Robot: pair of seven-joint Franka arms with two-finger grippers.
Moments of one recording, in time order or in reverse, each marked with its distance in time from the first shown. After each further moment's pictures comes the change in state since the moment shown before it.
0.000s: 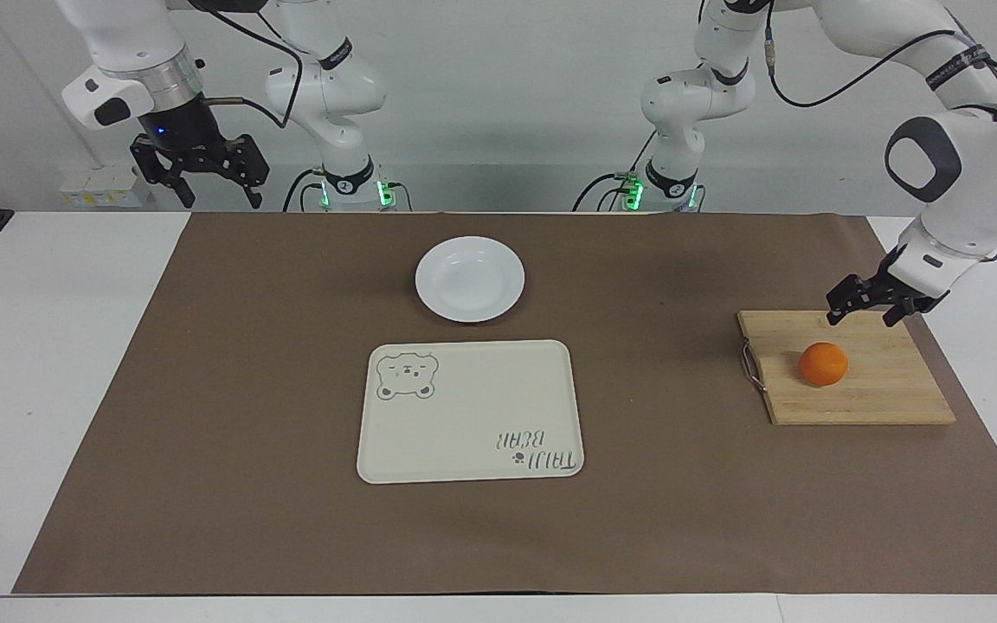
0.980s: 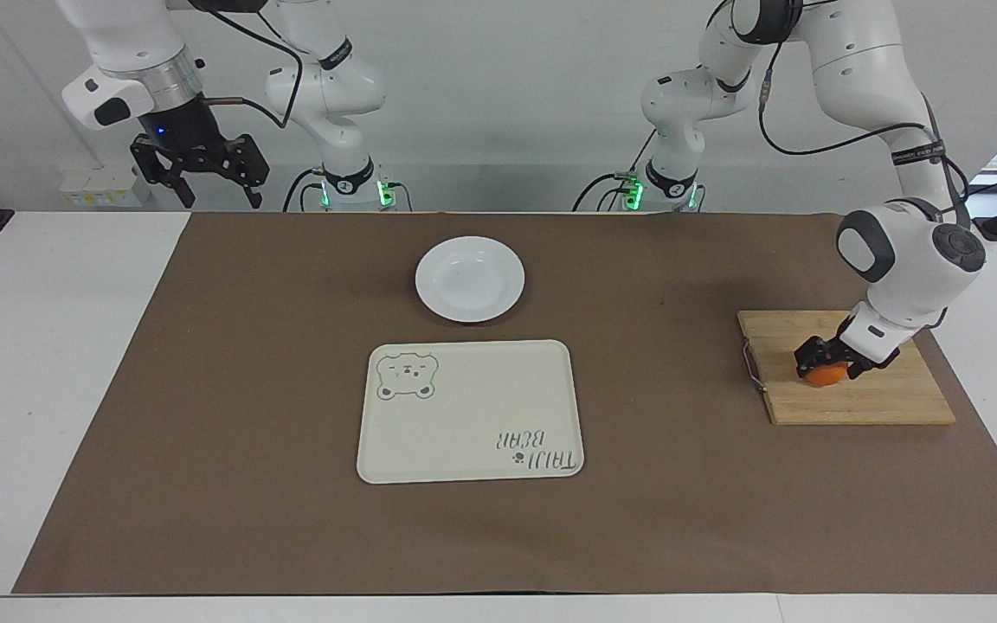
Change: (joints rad) left arm 0.023 0.151 0.000 -0.165 0.000 0.338 0.048; right arm 0.000 0.000 0.000 0.000 0.000 0.000 0.000
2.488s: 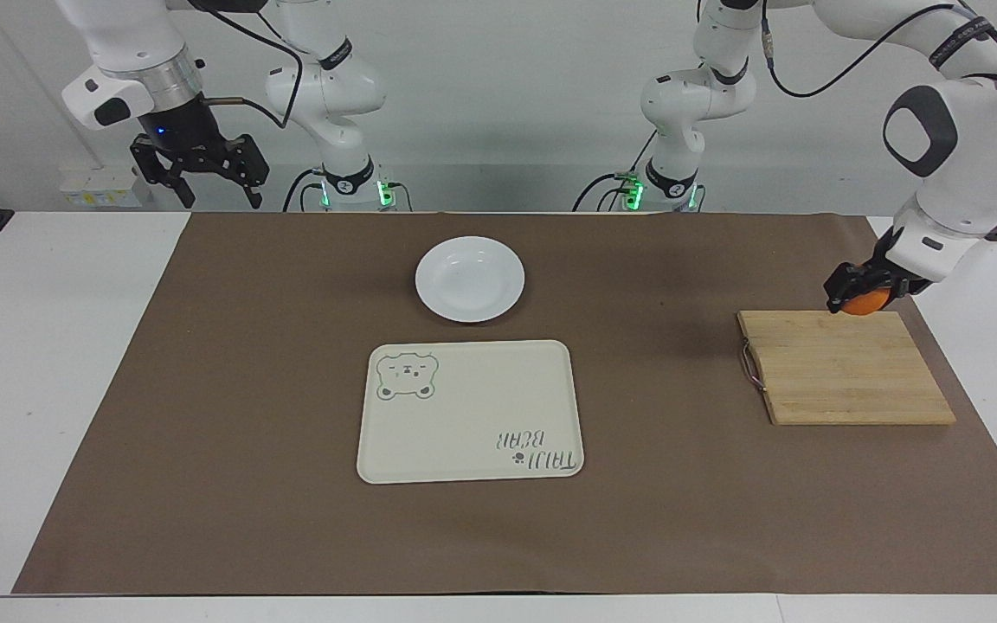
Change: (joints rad) left arm -0.096 -0.213 -0.034 0.264 0.042 -0.516 -0.253; right arm 0.000 0.000 0.000 0.000 0.000 0.000 0.000
